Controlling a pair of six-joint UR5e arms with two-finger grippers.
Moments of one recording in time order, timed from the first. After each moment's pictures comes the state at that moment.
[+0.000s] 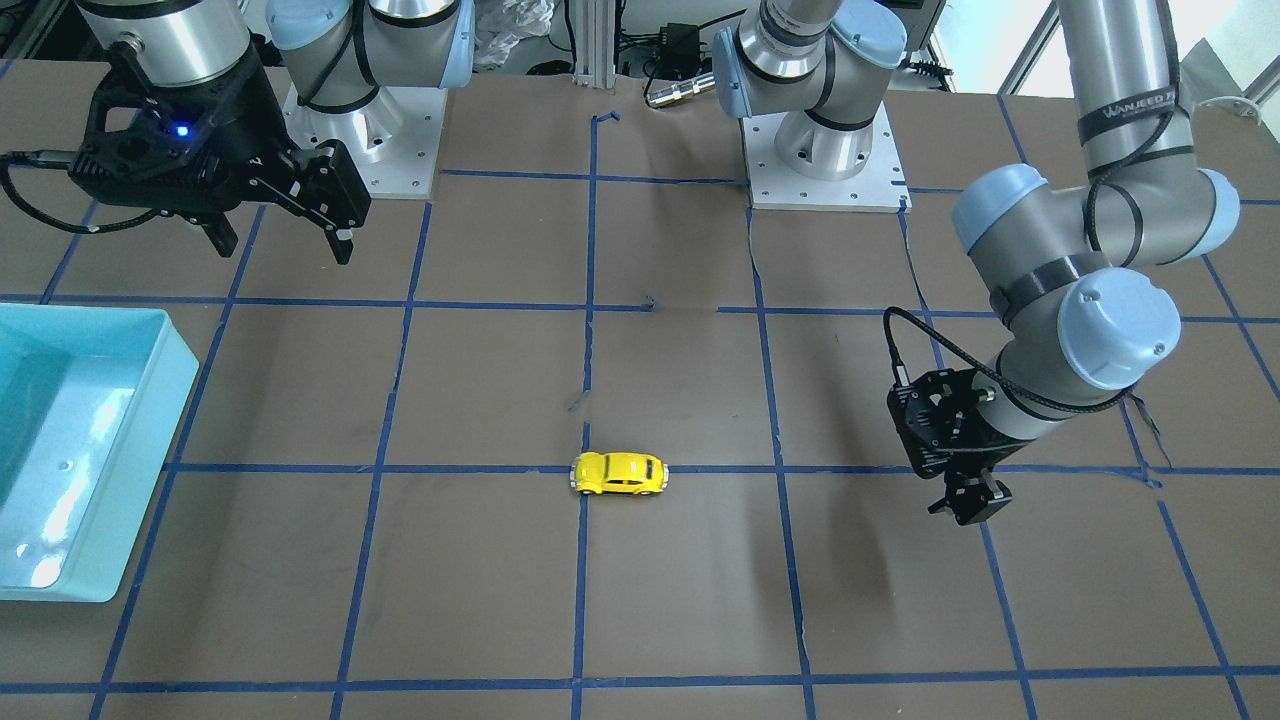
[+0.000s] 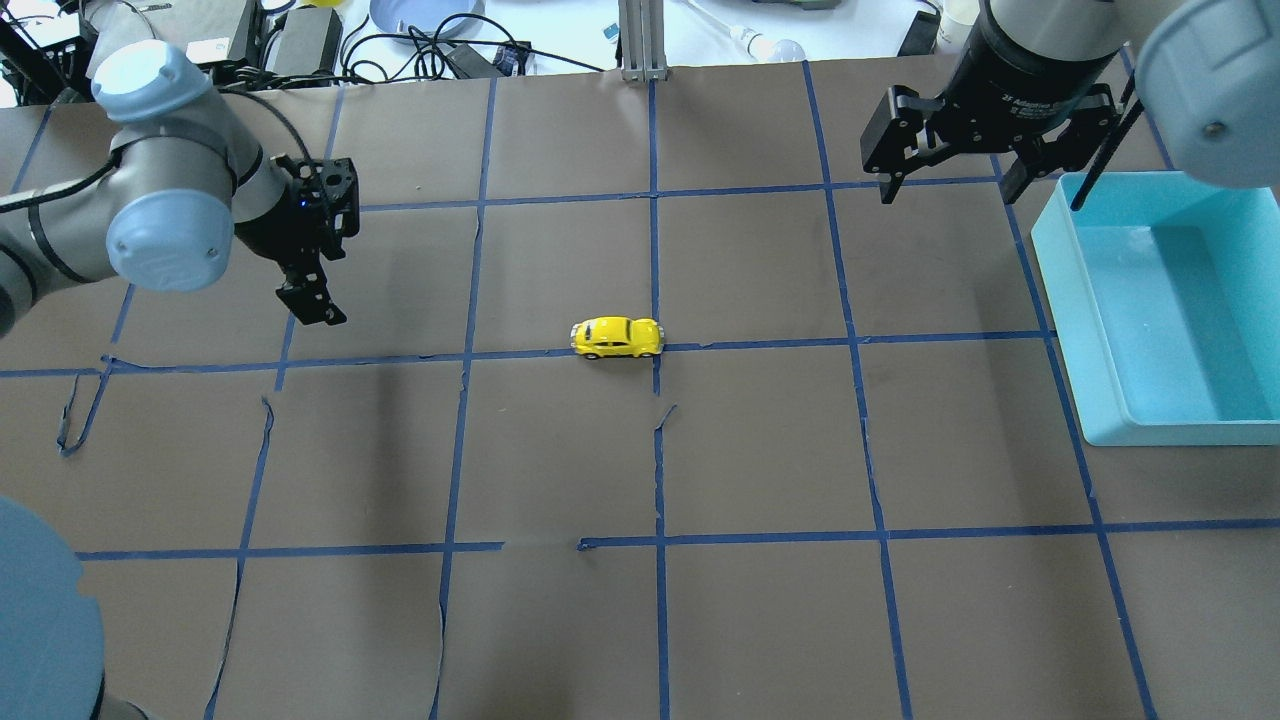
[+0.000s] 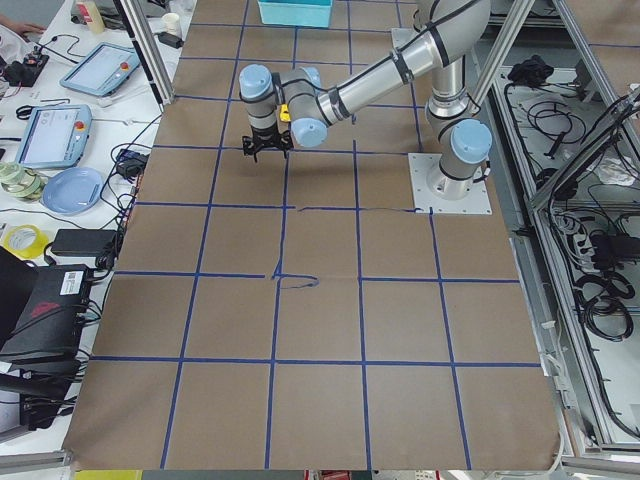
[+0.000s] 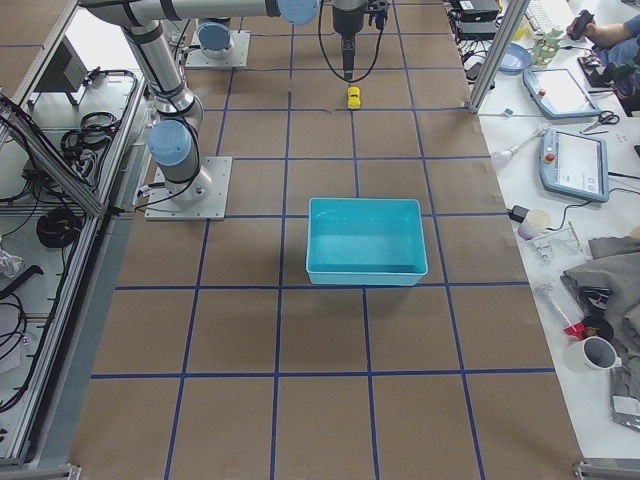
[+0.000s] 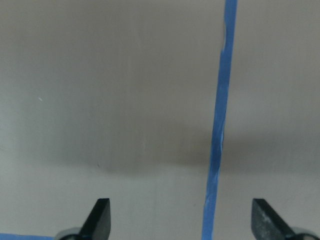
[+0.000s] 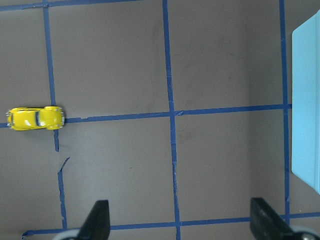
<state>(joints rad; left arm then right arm) -1.39 -1.90 -1.69 -1.16 1.53 1.49 1.58 -1.59 1.55 -1.62 -1.57 0.07</state>
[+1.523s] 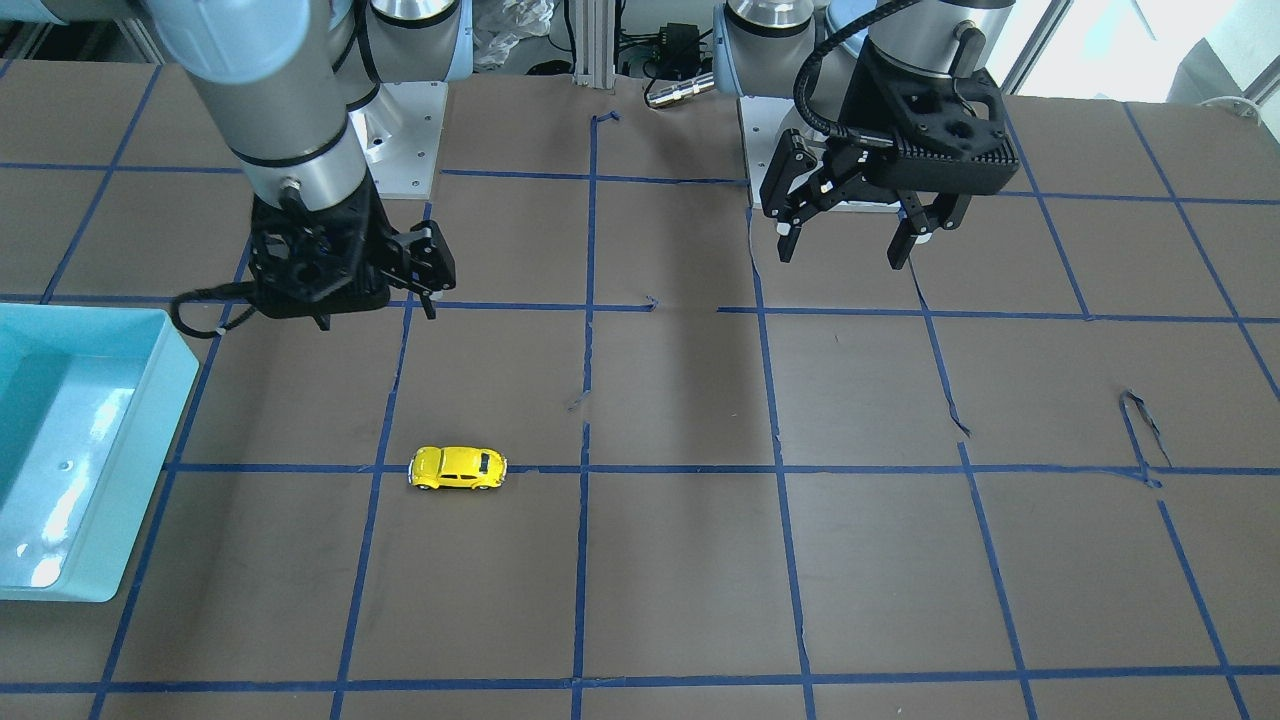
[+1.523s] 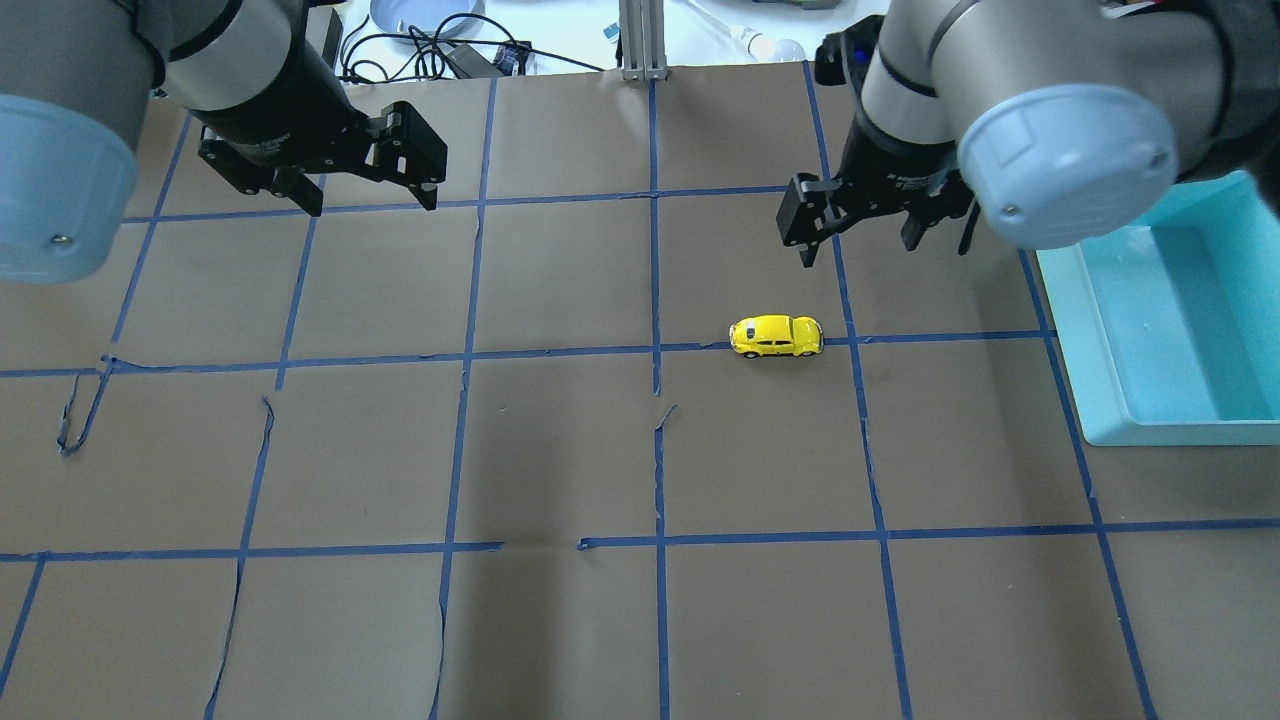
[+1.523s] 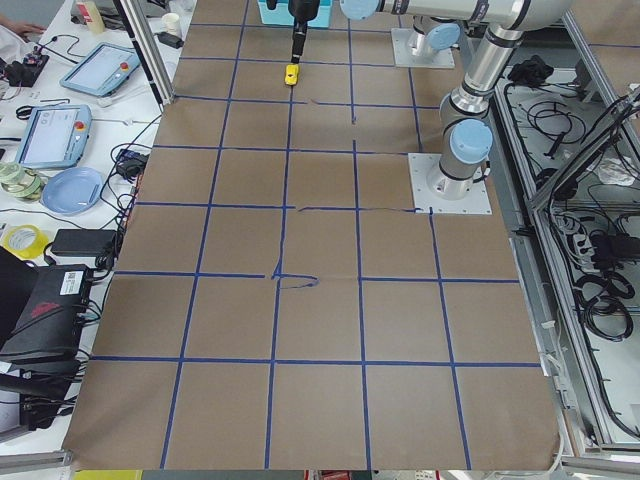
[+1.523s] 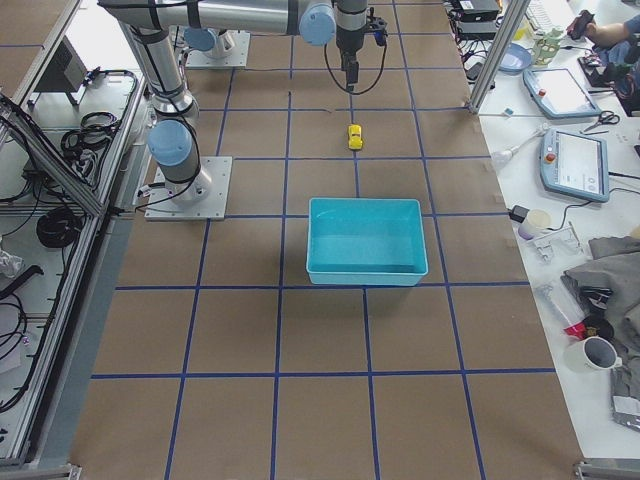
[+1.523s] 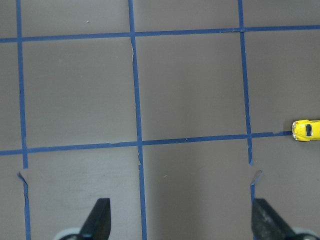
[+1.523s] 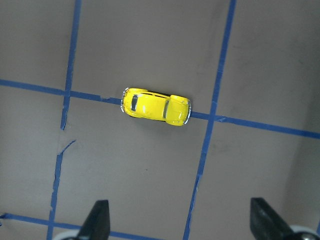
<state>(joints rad) -1.62 -1.52 -1.60 -1.42 1.55 -0.05 1.70 -1.46 1.65 -1.79 -1.57 -0.10</state>
